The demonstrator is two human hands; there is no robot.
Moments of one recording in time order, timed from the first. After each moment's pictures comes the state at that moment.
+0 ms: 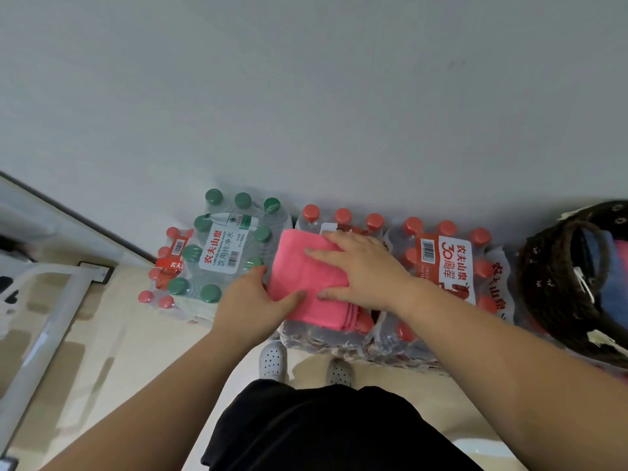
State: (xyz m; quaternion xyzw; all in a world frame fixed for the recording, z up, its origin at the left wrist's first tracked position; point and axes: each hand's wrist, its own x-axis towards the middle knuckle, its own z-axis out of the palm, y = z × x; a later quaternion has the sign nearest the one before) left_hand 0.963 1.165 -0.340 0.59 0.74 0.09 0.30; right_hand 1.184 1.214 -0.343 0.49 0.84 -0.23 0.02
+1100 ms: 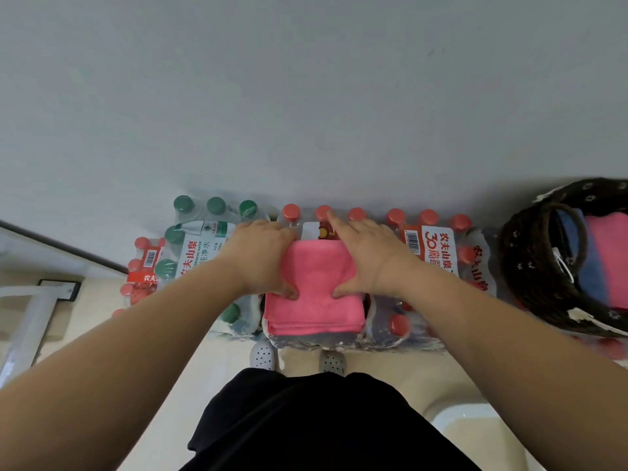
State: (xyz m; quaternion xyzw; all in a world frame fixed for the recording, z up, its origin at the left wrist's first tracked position) left_hand 0.984 1.265 -0.318 0.87 0.45 -0.17 0.12; right_hand 1.203 1.228 -0.325 0.57 0.78 -0.23 0.09
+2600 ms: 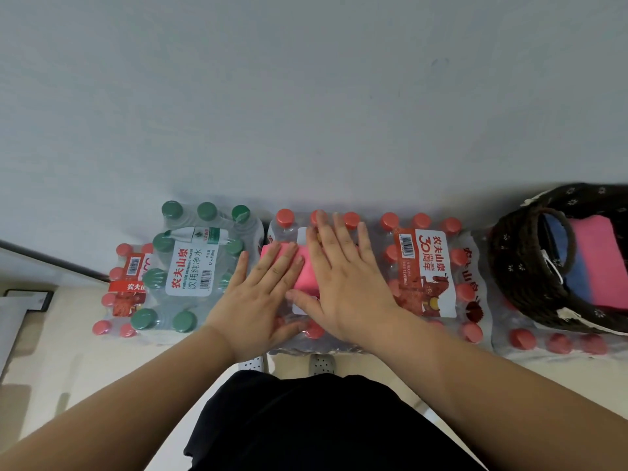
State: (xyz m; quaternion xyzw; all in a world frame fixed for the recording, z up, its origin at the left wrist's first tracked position) left_hand 0.953 1.200 -0.376 0.91 0.40 -0.04 0.10; right_hand 1.150 1.185 -0.331 0.61 0.79 -0.05 0.03
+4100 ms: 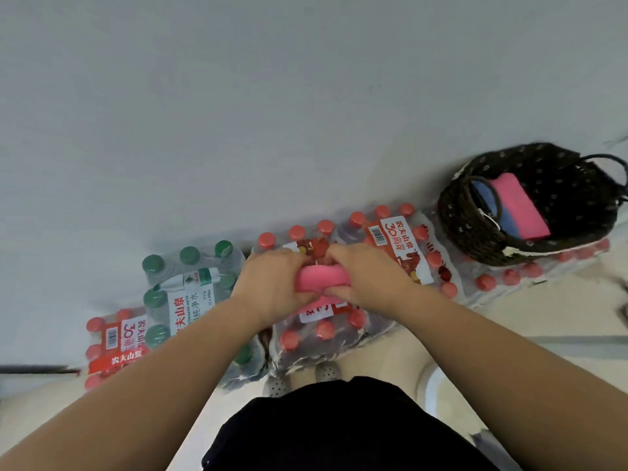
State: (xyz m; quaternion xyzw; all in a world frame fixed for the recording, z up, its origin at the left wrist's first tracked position) left_hand 0.986 1.264 -0.318 0.92 0.35 0.02 0.20; right_hand 1.167 1.180 -0.299 0.70 0.69 -0.20 -0.02
